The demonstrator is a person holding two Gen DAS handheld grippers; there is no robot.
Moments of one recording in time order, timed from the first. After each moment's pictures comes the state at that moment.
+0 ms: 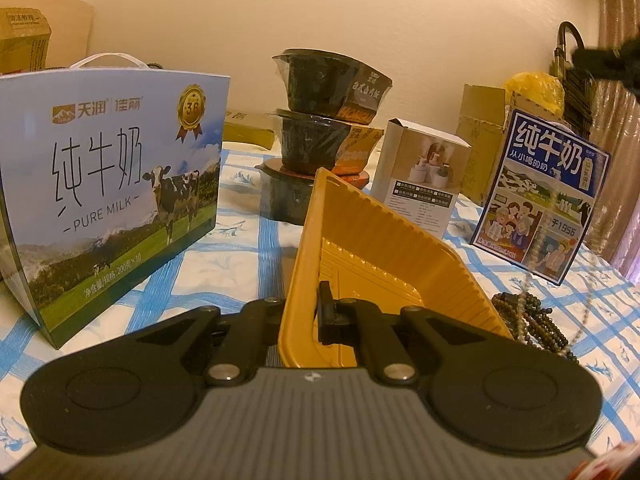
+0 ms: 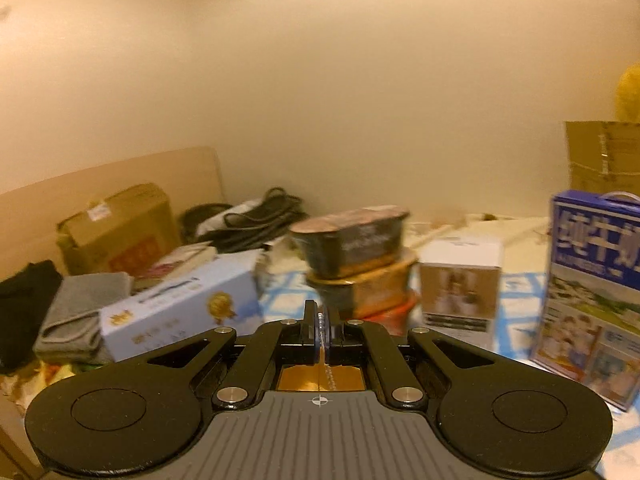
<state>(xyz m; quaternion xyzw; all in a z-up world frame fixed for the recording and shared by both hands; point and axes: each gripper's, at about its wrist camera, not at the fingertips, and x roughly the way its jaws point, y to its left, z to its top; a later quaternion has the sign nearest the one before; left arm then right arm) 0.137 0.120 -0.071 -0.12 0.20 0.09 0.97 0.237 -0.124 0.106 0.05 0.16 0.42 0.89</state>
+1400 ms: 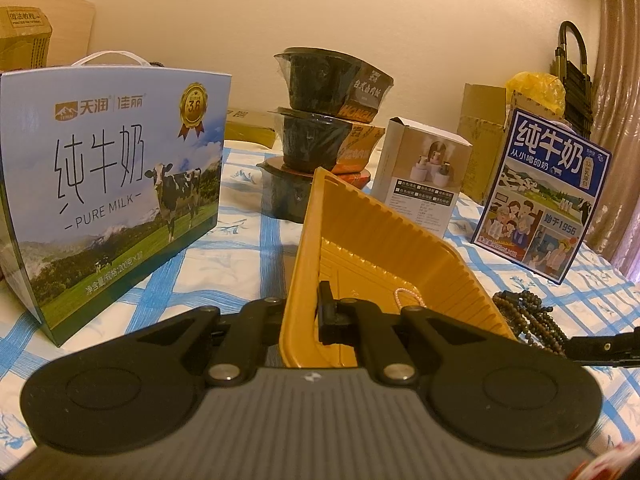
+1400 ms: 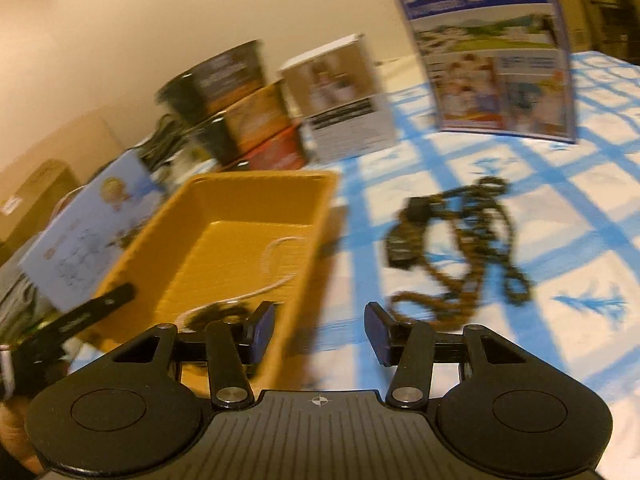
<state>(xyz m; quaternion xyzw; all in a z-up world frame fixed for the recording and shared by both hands) 0.136 0.122 -0.072 -0.12 0.20 0.09 0.97 0.213 -0.188 -0.066 0.15 0.35 0.27 0.89</state>
